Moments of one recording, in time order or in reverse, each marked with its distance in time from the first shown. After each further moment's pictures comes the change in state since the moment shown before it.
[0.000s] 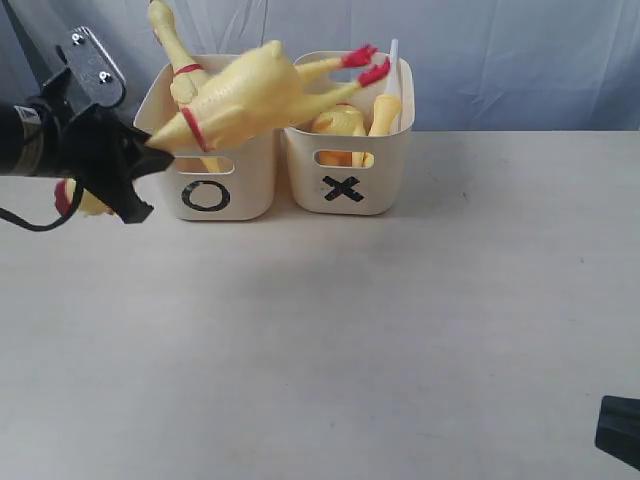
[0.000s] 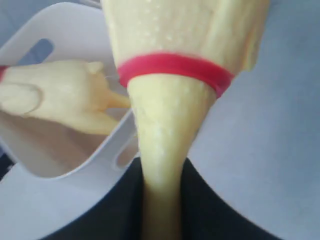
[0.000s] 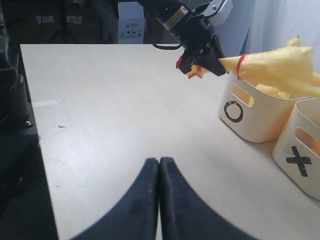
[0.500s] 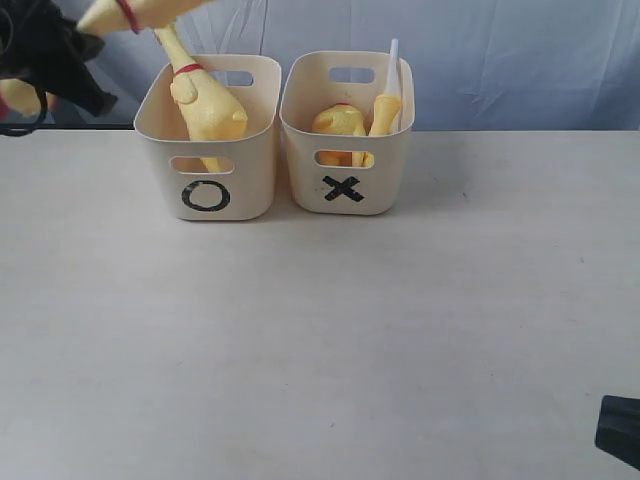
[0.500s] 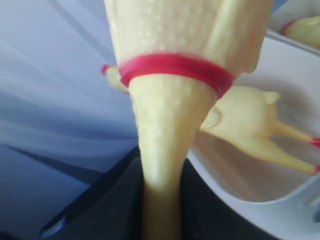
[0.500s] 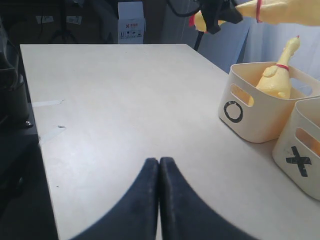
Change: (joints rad) left arm -0.001 -0.040 -0.168 0.005 0.361 -0.066; right arm 0.000 0.000 0.000 0.000 0.000 0.000
